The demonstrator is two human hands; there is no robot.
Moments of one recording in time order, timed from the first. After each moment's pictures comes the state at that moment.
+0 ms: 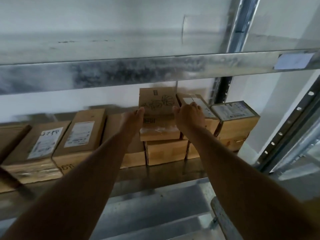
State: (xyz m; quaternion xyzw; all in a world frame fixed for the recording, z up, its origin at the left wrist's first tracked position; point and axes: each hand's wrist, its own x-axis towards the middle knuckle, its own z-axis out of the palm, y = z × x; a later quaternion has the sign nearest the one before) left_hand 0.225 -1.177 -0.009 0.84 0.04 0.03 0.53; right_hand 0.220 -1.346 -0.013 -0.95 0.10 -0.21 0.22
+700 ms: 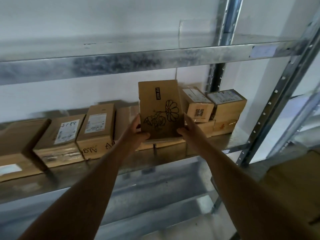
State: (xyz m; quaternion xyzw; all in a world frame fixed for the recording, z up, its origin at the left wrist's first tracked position) left_hand 0.113 -1.124 -0.034 0.75 -0.13 -0.05 0.64; right_hand 0.090 -1.331 -0.045 -0.81 -0.06 -0.05 0.59
